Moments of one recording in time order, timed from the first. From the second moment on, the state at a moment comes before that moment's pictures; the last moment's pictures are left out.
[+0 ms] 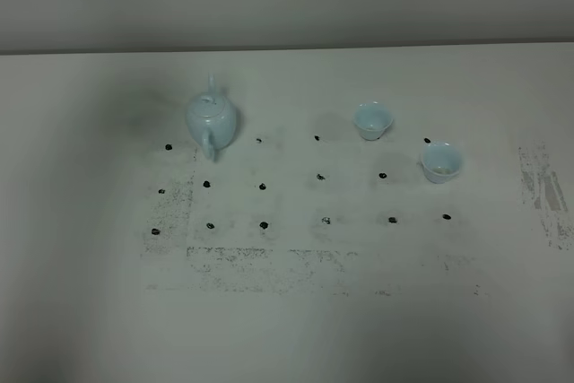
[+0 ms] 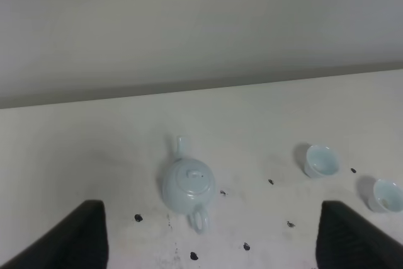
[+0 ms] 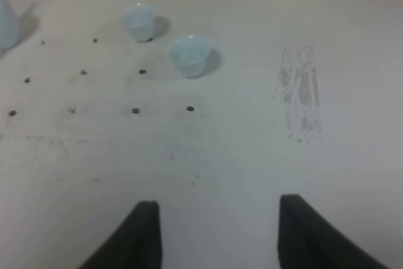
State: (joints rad) left arm 0.12 1.26 -1.43 -0.57 0.88 0.43; right arm -0.08 -0.01 -0.52 0.16 1.11 -0.04
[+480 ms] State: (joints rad) left arm 0.12 1.26 -1.43 -0.60 0.88 0.46; right arm -0.08 -0.01 -0.52 0.14 1.12 -0.07
